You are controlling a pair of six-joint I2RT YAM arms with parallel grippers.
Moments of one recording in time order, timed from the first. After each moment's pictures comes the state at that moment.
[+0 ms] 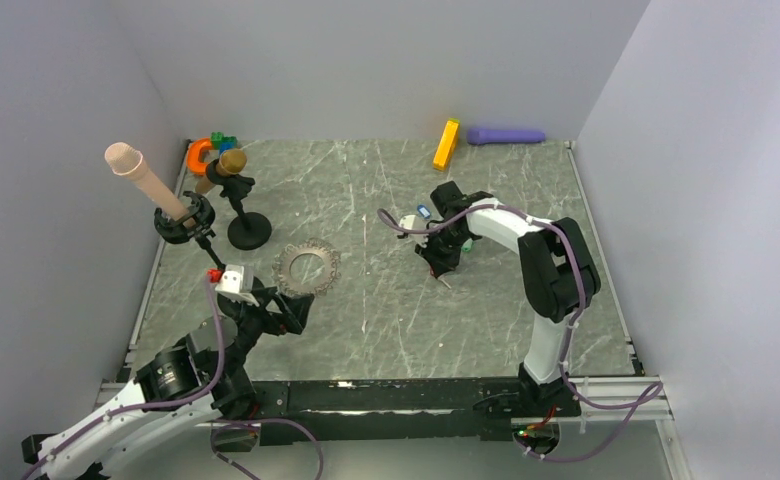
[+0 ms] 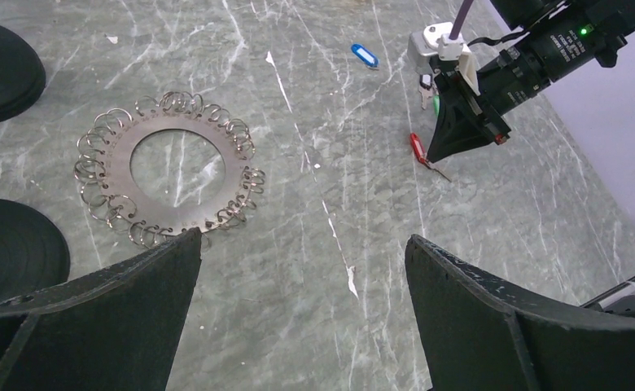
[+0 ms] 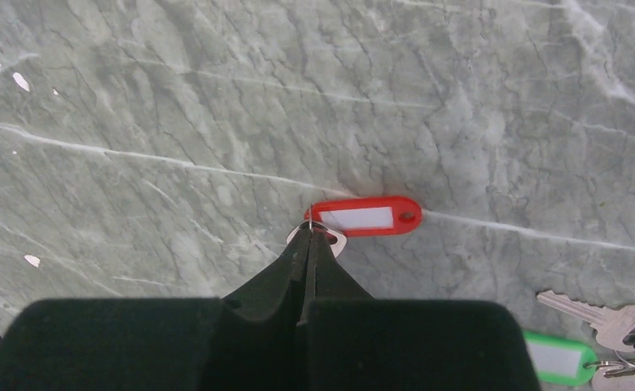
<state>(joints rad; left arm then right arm) -1.02 0.13 0.43 -0.50 -0.60 -0.55 0.43 1.88 1.25 -0.78 -0.40 -0.82</state>
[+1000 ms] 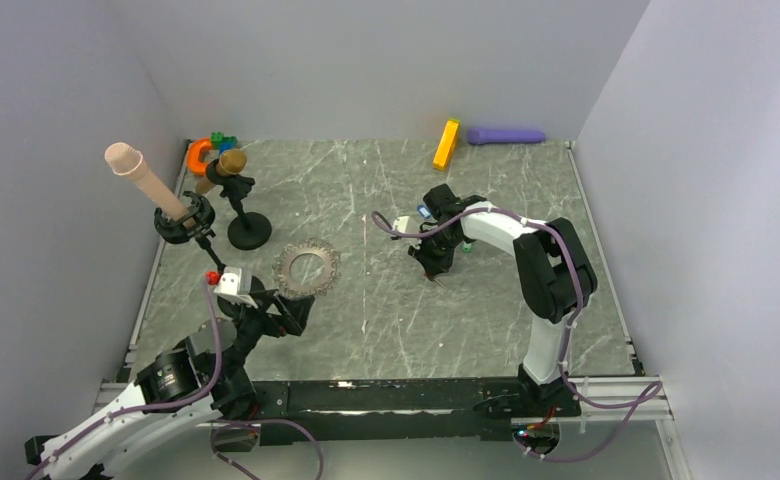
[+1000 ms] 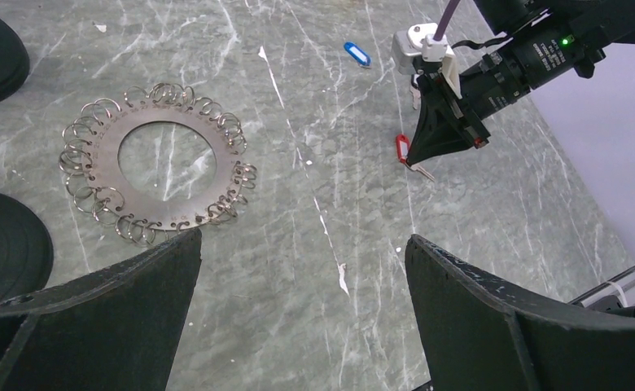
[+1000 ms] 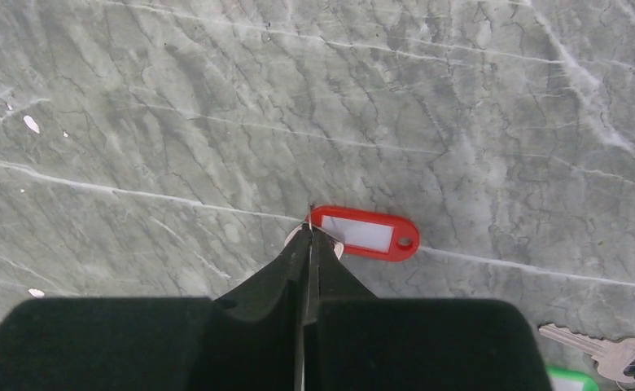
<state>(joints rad) -1.02 0.09 0.40 -0.51 -0.59 -0.58 0.48 1.89 1.24 -0.71 -0.40 -0.77</state>
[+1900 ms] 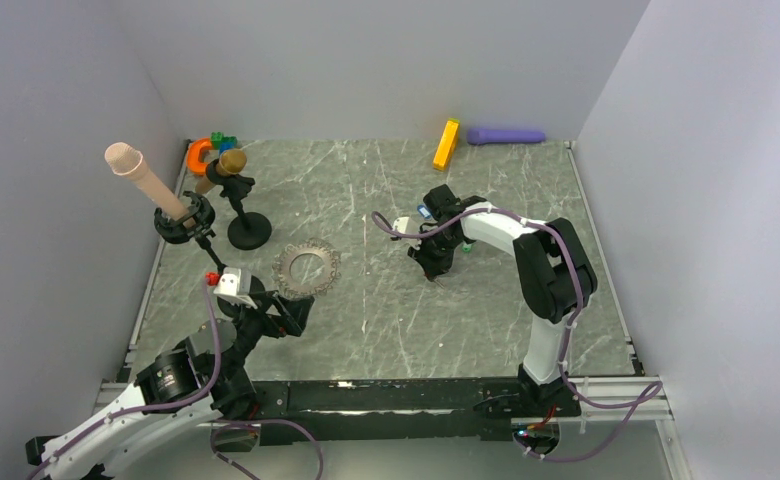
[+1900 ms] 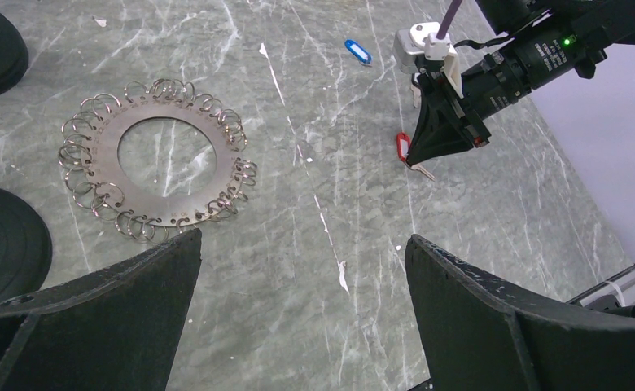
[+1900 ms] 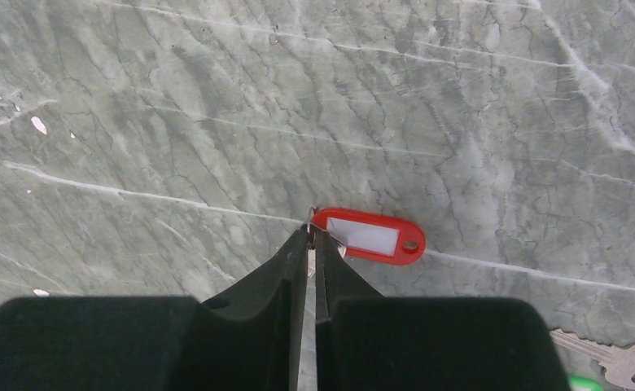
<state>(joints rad) -1.02 0.08 0.40 -0.52 -0.59 -0.59 0.48 1.89 1.23 -0.71 -0.41 -0.77</state>
